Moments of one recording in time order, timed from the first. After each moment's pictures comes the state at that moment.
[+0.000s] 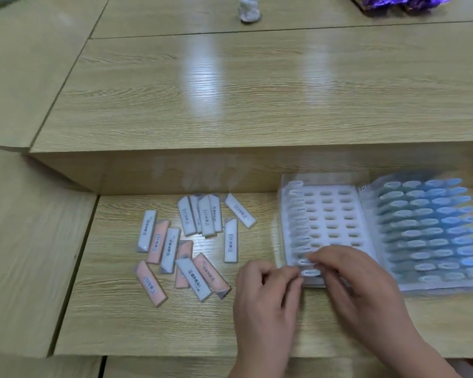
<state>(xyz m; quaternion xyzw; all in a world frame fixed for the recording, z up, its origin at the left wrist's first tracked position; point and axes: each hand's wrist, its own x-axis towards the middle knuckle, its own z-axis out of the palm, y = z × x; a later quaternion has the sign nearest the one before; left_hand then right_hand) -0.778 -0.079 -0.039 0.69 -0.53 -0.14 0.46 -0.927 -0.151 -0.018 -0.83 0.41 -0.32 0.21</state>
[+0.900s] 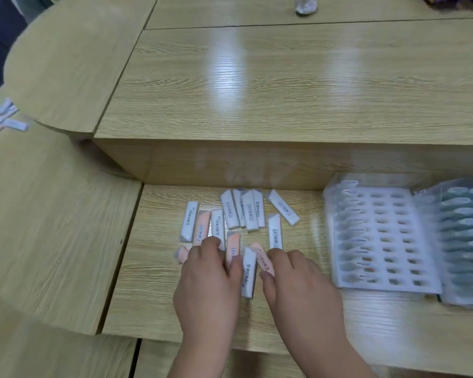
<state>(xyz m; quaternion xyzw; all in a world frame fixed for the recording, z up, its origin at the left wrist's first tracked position) -0.659 -0.062 -0.008 0.90 -0.38 -0.14 0.18 -0.782 -0.101 -0.006 -0.83 0.53 -0.05 0.14</state>
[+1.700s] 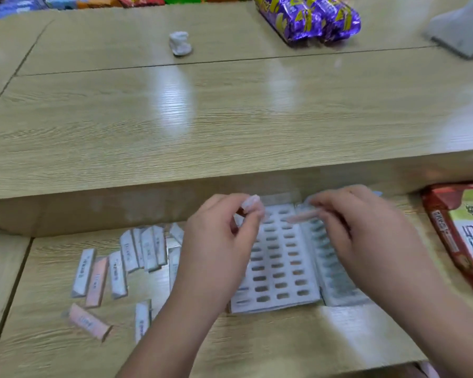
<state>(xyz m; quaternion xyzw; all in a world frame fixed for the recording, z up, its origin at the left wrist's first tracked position) -0.772 -0.188 0.070 0.69 -0.55 -0.27 0.39 -0.963 -0.226 0.089 -0.78 0.60 -0.16 0.13</state>
